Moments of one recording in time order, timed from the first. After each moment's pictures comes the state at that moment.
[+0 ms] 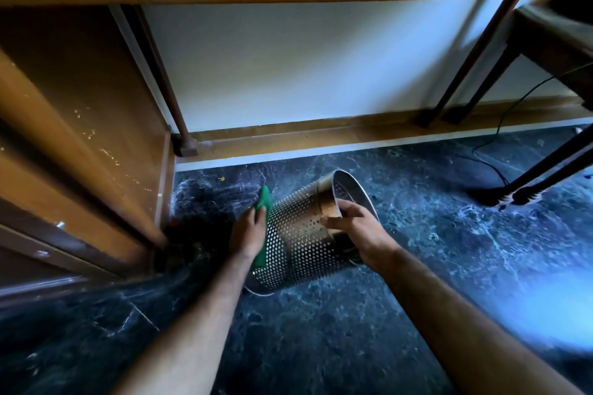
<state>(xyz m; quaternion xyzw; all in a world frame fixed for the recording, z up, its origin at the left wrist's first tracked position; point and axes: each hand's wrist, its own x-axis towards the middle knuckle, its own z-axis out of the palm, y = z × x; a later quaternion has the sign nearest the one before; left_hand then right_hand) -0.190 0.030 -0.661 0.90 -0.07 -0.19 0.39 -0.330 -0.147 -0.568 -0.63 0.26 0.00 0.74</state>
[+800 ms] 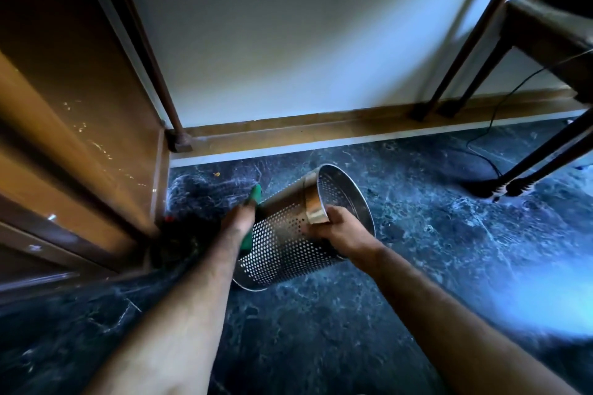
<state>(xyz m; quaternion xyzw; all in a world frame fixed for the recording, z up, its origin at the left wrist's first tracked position) -0.169 0.025 -0.651 0.86 0.02 -0.33 0.38 -0.336 -0.126 -0.580 -0.72 0.24 0.03 0.65</state>
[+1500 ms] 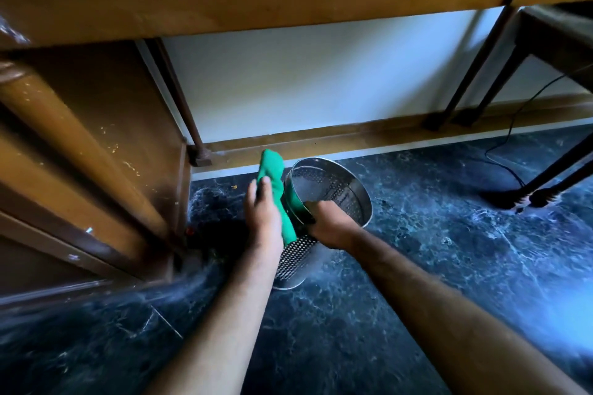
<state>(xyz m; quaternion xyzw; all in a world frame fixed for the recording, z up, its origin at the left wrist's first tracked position) -0.211 -0.009 -0.564 0.67 0.13 -0.08 0.73 -0.282 -0.115 -0.551 -0.94 0.13 0.10 0.30</state>
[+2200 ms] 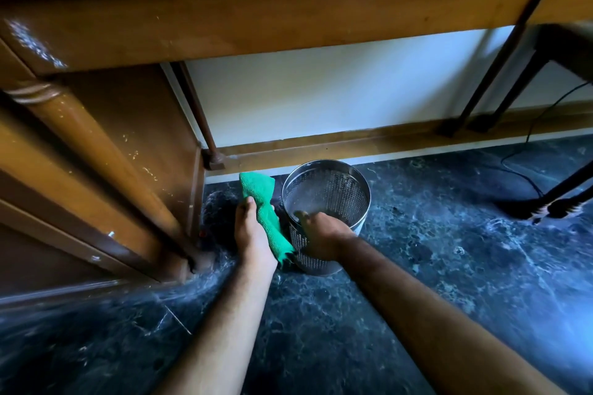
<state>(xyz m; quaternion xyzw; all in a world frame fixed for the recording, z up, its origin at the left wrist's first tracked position) -0.194 0.032 -0.591 0.53 0.24 -0.12 0.81 -0.264 -0.098 -0.560 -0.97 0.06 0.17 0.17</state>
